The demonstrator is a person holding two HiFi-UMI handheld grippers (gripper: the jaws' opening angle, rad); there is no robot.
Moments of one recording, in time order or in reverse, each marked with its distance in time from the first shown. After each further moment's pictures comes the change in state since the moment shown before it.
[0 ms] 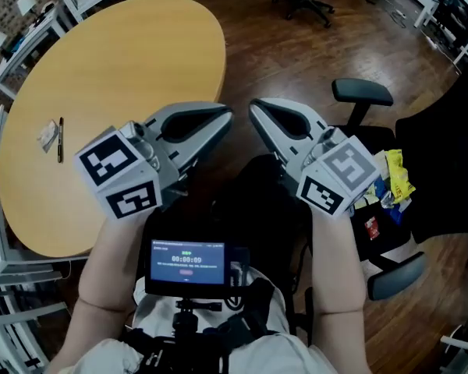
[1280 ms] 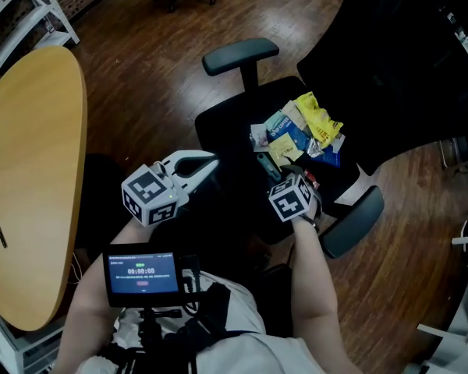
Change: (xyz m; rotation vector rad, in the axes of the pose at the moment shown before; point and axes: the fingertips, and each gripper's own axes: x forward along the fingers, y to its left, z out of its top) left arm 0.192 -0.127 -0.192 -0.032 0.174 -0.445; right arm -0.368 -0.117 -0.324 0.084 1.083 -0.745
